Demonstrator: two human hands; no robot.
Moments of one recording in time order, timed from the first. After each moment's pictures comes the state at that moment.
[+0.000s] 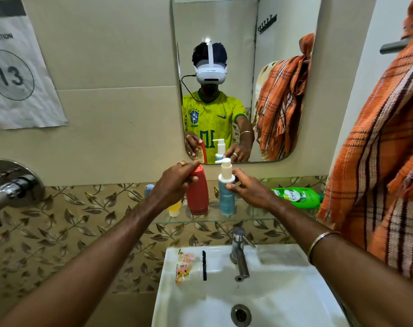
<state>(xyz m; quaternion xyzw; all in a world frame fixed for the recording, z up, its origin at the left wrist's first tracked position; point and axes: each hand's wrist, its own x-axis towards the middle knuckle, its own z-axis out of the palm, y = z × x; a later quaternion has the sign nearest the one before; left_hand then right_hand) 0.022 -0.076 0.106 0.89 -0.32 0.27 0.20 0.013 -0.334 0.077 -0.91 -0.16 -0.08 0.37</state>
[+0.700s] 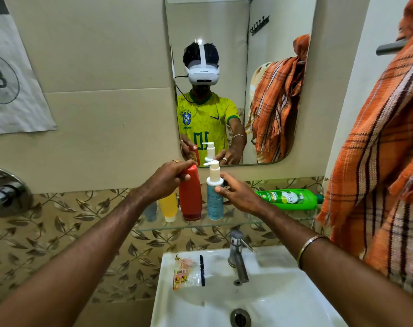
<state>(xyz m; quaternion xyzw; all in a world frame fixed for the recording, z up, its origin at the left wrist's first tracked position) 0.045 -0.067 0.134 0.91 -0.30 0.13 0.24 0.022 -0.310 0.074 -0.88 -0.16 -0.05 0.44</state>
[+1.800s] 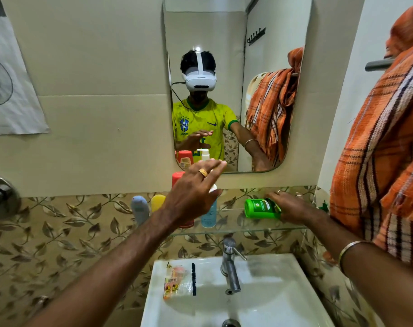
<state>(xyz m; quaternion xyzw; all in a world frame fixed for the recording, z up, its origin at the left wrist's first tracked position) -0.003 -0.133 0.122 0.80 -0.42 0.42 0.08 0.010 -0.451 0.066 -1.00 -0.03 -0.01 0.00</state>
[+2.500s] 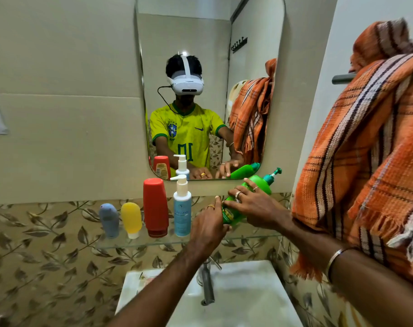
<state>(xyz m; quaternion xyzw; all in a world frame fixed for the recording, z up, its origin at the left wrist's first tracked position) 0.007 -0.250 0.037 0.95 -0.21 0.13 0.21 0.013 -0.433 0.081 -0.89 -0.29 -0.22 -0.27</state>
